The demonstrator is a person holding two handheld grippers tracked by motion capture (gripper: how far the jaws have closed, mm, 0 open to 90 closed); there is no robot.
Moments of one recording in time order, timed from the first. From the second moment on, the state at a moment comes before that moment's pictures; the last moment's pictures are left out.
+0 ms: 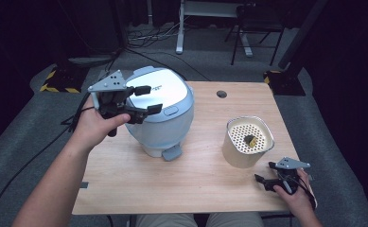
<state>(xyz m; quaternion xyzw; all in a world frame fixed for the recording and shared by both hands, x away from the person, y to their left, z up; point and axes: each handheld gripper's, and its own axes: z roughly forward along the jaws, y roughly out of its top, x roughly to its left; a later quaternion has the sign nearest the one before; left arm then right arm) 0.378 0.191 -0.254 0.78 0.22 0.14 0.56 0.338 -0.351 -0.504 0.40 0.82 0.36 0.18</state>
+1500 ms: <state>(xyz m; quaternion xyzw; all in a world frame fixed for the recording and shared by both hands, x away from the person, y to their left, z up) 0.303 0.209 -0.463 0.78 0.35 0.11 0.51 0.338 -0.351 -0.504 0.40 0.82 0.36 0.18</state>
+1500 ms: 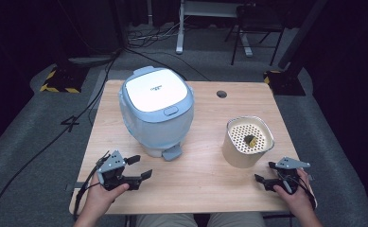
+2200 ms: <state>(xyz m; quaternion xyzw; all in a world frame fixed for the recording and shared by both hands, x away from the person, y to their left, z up) 0.314 0.191 -0.503 0.85 0.36 0.13 0.35 0.339 -0.351 -0.504 0.40 0.82 0.36 0.18</state>
